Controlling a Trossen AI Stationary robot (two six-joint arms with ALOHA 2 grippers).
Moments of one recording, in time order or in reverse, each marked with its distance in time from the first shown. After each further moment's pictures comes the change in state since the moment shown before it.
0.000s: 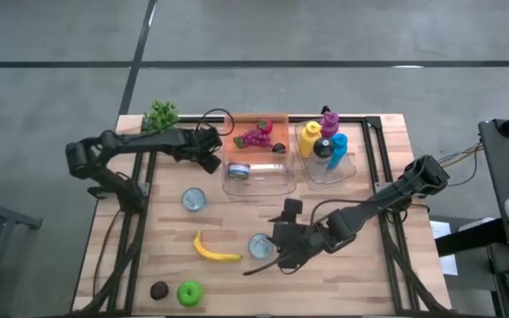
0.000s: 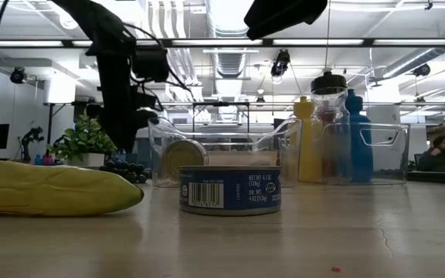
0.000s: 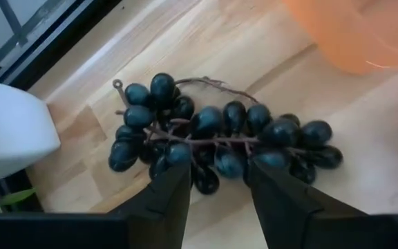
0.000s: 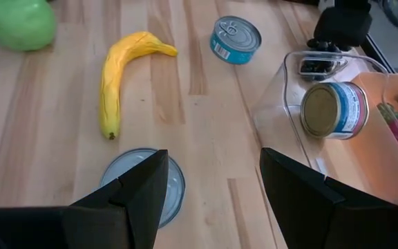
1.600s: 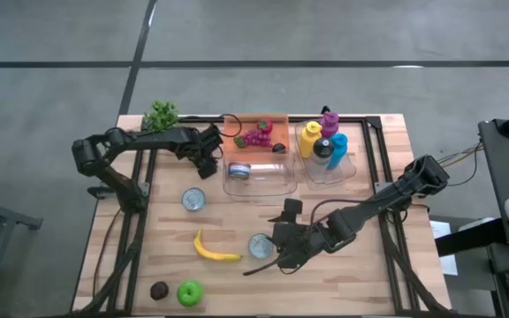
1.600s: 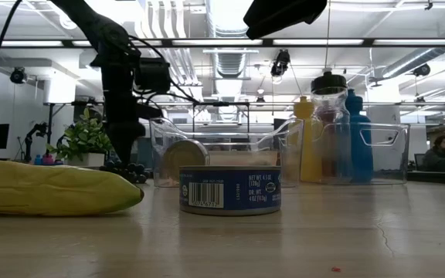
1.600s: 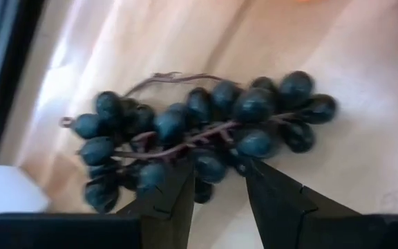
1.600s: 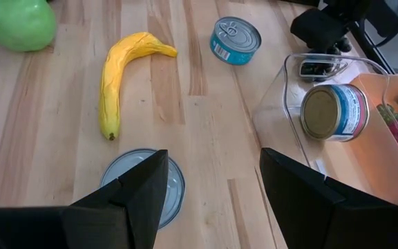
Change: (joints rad) left arm 0.047 0.060 -0.005 0.025 0.119 0.417; right arm 0.000 0.000 0.001 0.001 -0.001 -0.003
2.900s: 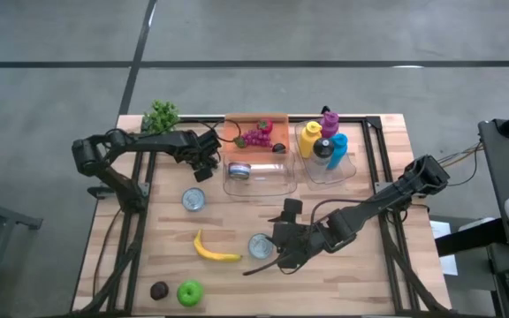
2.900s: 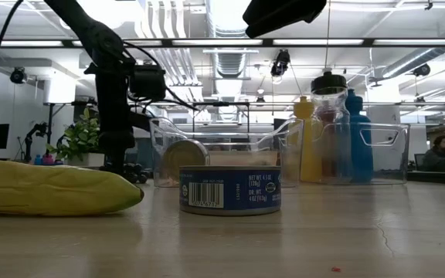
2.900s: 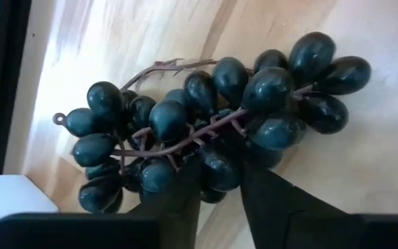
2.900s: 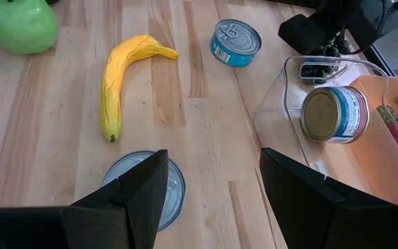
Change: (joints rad) left arm 0.003 0.000 -0.078 0.074 -0.038 0.101; right arm -0.001 -0.002 0.002 0.005 0.000 -0.003
